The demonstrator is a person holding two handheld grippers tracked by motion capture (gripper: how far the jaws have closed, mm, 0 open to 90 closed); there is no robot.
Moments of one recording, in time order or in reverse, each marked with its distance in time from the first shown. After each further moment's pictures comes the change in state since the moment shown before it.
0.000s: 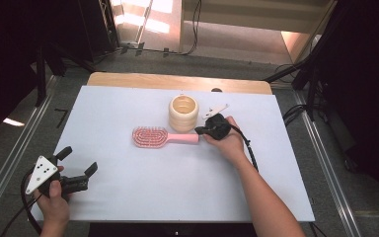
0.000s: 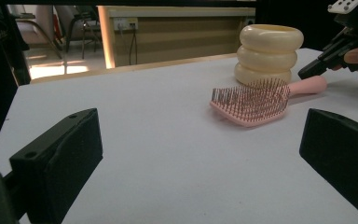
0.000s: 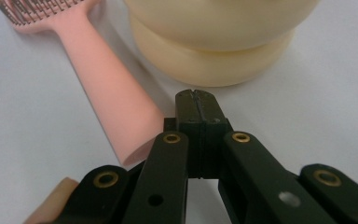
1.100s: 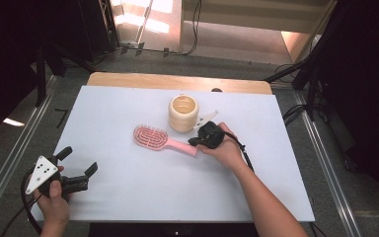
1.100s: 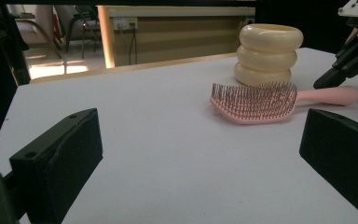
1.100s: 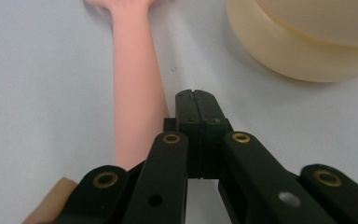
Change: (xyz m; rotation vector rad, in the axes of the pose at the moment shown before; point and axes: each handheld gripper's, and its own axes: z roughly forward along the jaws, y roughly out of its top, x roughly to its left) left arm 0.000 0.000 0.000 0.001 0.000 0.000; right arm 0.034 0.004 -0.001 0.093 0.102 -0.093
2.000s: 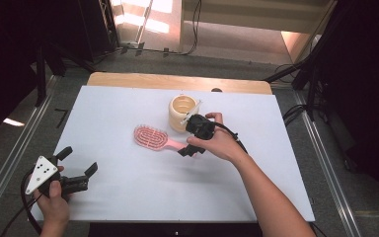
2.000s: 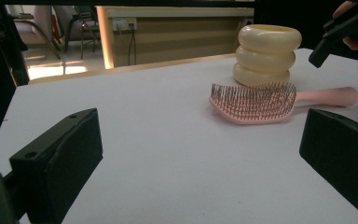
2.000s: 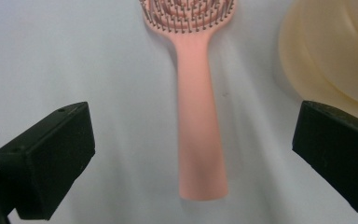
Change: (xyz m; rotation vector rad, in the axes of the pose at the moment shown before) left arm 0.000 0.000 0.000 -0.003 -0.006 0.001; right arm 0.022 0.052 -0.017 0.182 0.089 -0.035
